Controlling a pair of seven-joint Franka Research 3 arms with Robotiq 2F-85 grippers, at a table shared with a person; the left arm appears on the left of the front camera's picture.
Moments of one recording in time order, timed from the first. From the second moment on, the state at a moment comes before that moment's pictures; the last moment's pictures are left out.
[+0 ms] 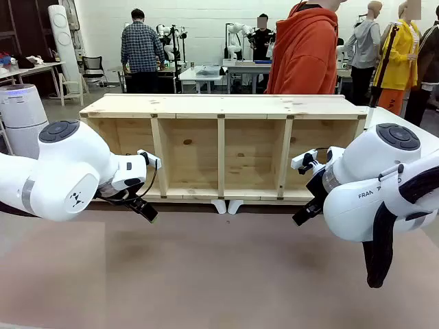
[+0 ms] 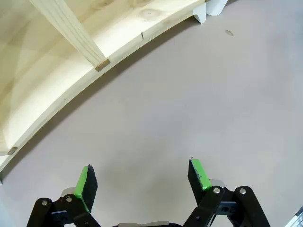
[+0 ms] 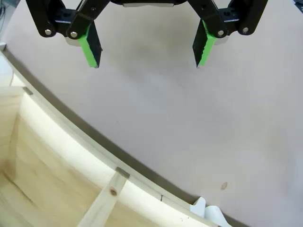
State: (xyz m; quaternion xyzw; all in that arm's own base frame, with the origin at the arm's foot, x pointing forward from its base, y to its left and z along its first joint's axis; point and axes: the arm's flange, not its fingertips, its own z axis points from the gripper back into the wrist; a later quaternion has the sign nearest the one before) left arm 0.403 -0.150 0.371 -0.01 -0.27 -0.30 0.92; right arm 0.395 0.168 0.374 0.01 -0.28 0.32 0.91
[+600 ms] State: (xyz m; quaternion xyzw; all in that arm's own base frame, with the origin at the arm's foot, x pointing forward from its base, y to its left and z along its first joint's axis) left arm 0.402 -0.152 0.371 -0.01 -0.27 -0.30 0.92; right arm 0.395 0.168 0.374 0.01 -0.28 0.32 0.91
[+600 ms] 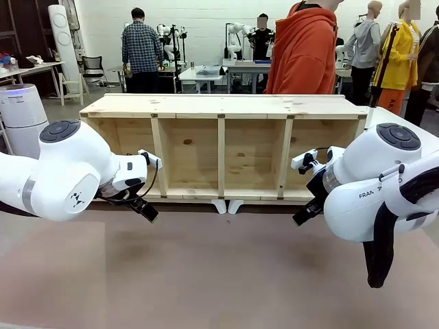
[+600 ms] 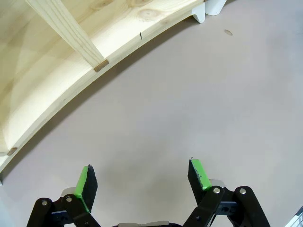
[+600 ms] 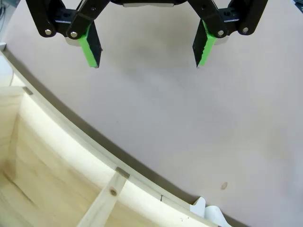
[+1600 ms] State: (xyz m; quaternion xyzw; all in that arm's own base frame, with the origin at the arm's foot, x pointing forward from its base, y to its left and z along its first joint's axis) left arm 0.402 -0.152 0.371 -0.01 -0.27 -0.30 0.92; right arm 0.395 0.168 0.374 0.01 -0.28 0.32 0.91
